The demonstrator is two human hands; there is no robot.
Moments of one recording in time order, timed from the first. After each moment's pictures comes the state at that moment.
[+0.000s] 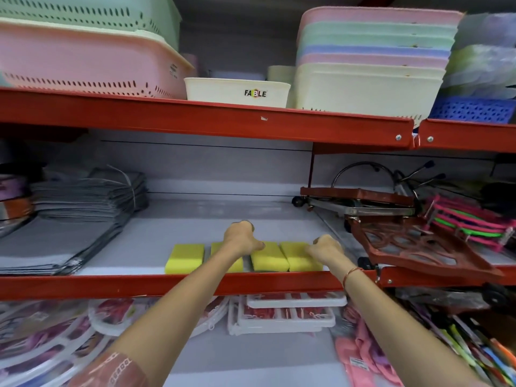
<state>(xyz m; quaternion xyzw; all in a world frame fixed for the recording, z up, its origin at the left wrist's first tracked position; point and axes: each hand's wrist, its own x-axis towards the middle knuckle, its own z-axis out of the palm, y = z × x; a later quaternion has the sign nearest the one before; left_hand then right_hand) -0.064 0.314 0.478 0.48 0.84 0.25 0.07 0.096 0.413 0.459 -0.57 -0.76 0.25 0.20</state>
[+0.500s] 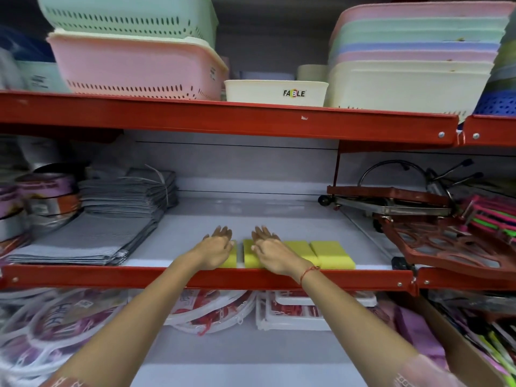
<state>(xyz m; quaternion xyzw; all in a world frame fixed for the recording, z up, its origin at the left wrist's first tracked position) -0.162 0.225 0.451 0.54 0.83 0.11 0.06 -0.030 0.335 0.441 -0.25 -0.96 0.11 0.07</state>
